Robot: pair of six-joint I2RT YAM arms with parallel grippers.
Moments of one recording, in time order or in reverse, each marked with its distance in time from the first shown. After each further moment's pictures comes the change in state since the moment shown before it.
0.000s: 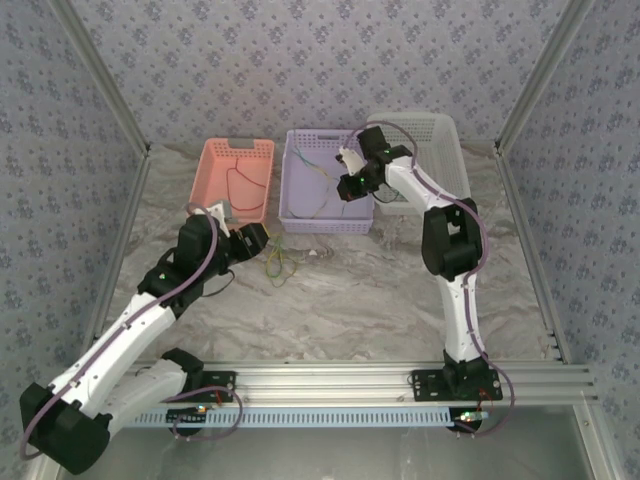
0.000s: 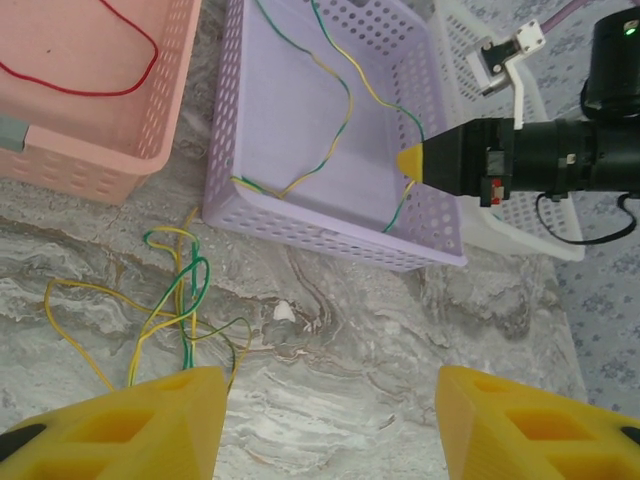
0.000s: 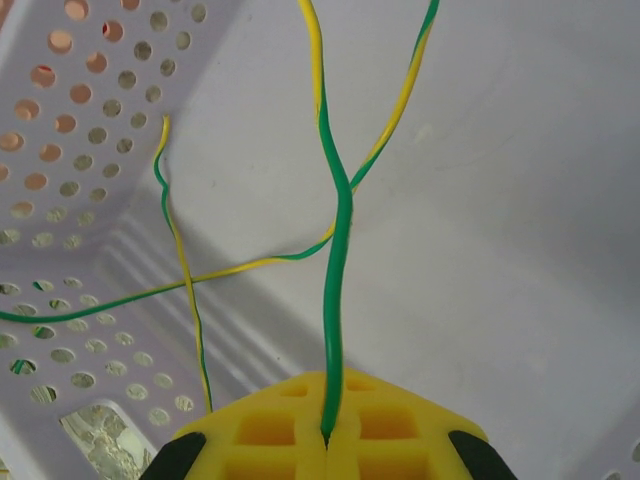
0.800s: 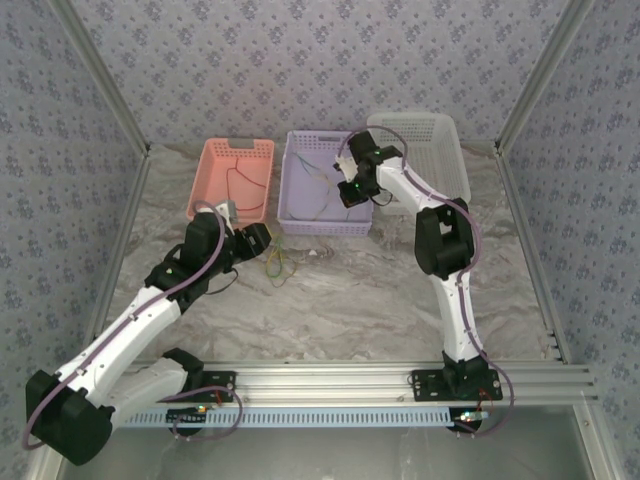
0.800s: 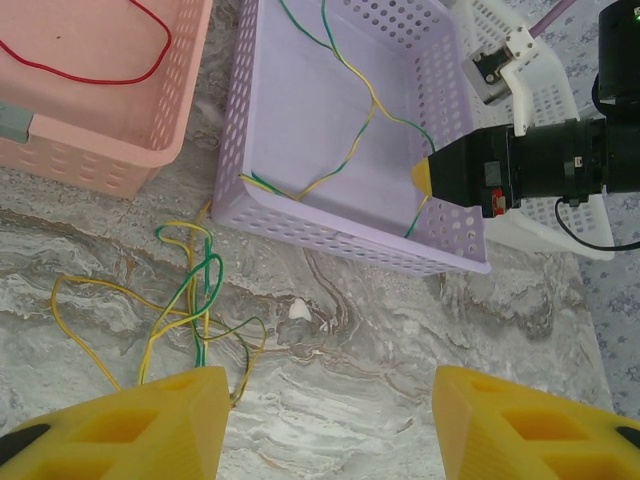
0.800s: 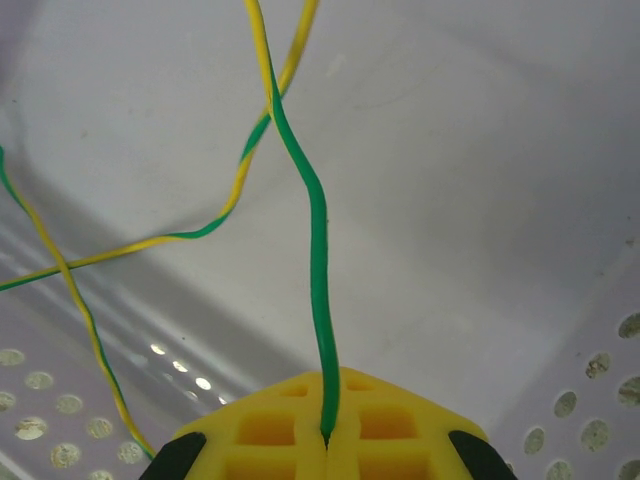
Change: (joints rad) left arm -0.008 0.047 0.000 0.015 -0.015 0.002; right arm 0.037 0.042 0.042 -0.097 0.198 0.008
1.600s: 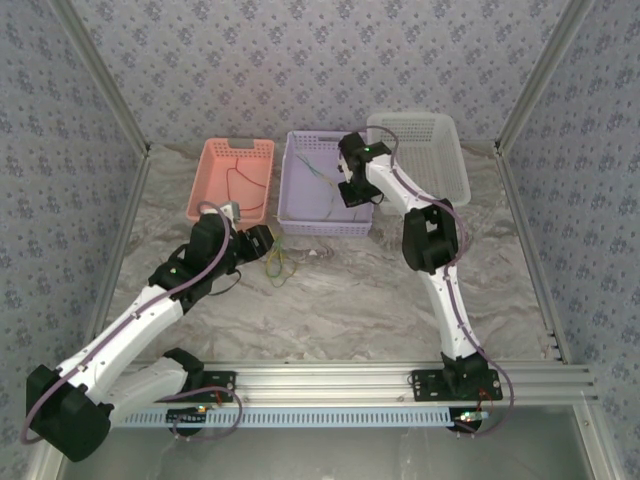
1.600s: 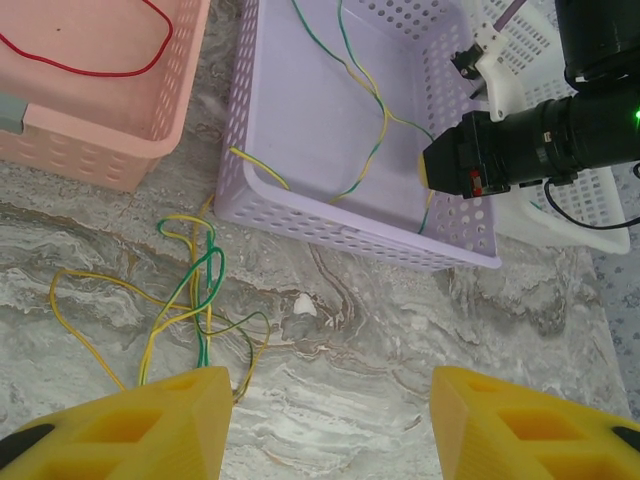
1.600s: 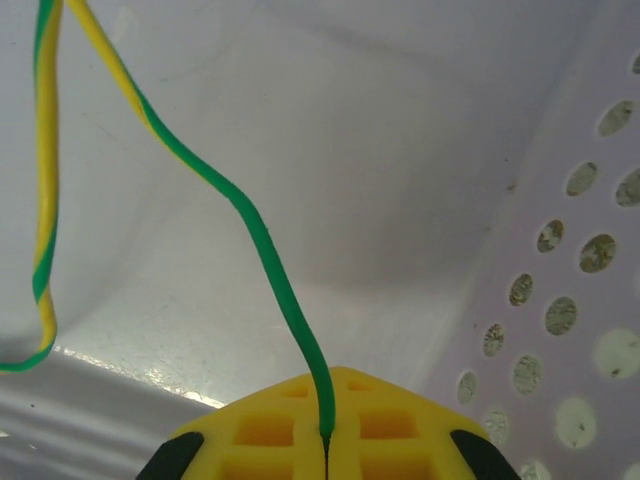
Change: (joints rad) left arm -0.038 0.015 0.000 -0.002 -0.038 -0.004; right arm 0.024 0.167 0.253 -0.206 0.242 0.140
